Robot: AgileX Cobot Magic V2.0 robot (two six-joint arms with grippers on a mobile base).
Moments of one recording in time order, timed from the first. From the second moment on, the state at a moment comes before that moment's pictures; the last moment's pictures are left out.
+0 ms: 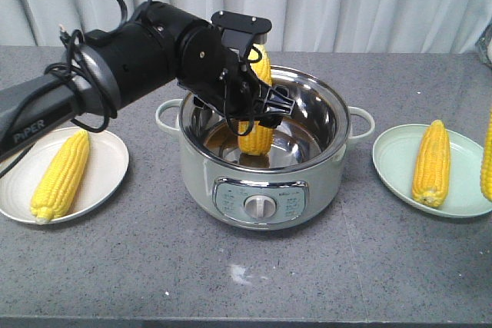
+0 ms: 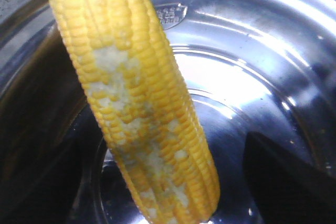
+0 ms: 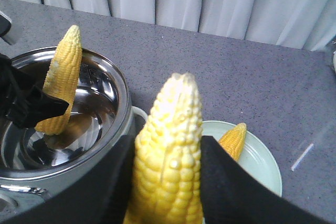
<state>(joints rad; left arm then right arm) -0.63 2.01 -1.87 0.04 0.85 -0.21 0.22 0.99 -1.37 -0.06 0.99 0.01</state>
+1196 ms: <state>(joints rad) -0.63 1.99 -1.87 0.08 0.79 -0.25 0.22 0.99 -1.37 -0.06 0.99 0.01</state>
